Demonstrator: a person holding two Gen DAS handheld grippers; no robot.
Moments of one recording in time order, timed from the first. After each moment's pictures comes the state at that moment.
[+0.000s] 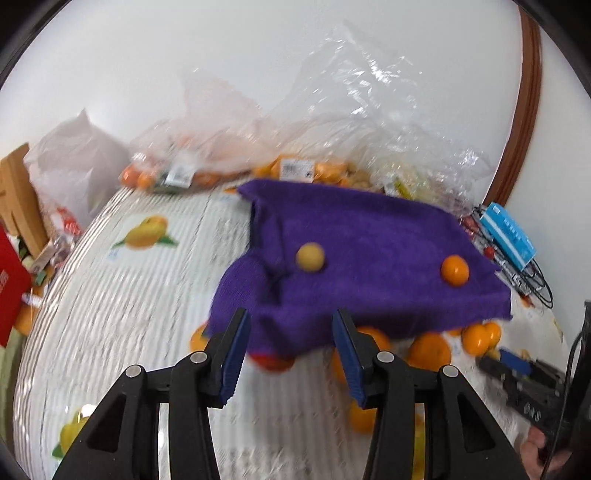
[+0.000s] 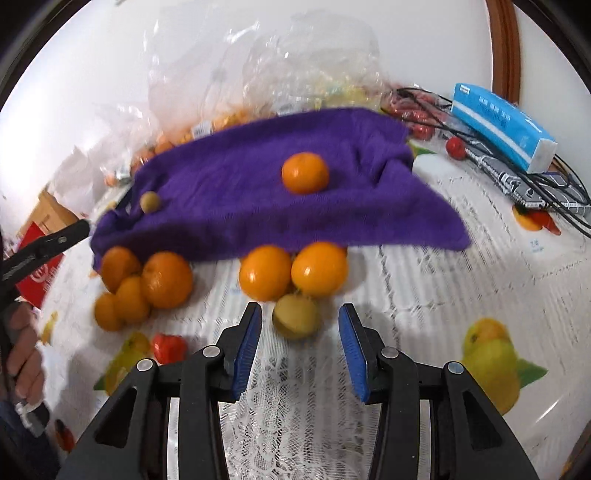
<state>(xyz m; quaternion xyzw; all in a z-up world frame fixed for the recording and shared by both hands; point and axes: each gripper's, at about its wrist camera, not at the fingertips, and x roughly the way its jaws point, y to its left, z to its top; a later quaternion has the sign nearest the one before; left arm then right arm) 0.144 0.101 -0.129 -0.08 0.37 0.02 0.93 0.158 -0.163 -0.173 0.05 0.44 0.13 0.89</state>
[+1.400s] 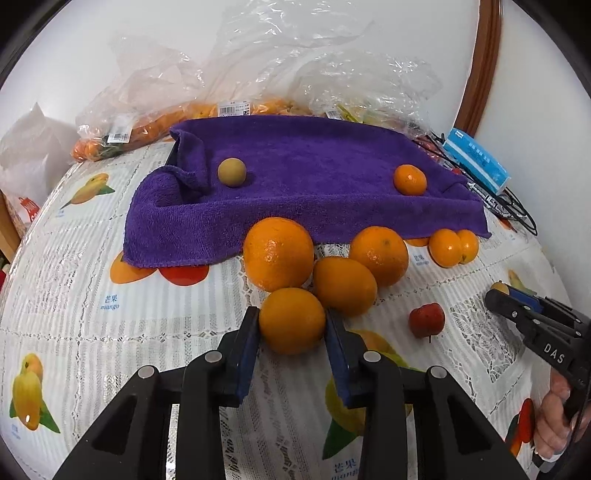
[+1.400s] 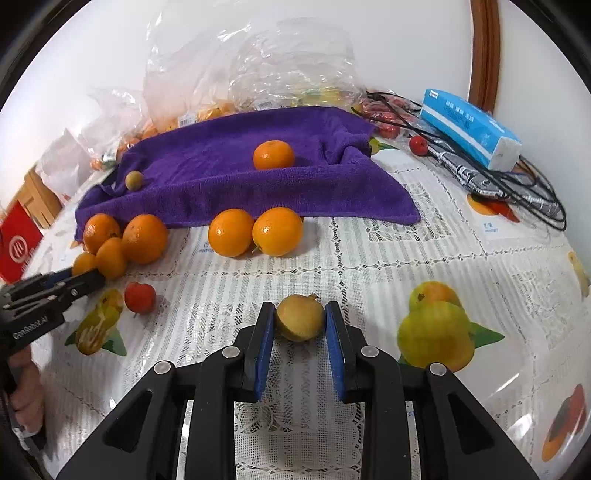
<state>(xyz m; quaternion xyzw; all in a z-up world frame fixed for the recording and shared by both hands) 0.127 0.042 -0.166 -0.04 0.42 -0.04 0.90 0.128 -0.190 -0.173 0.03 0.44 0.10 0.89</state>
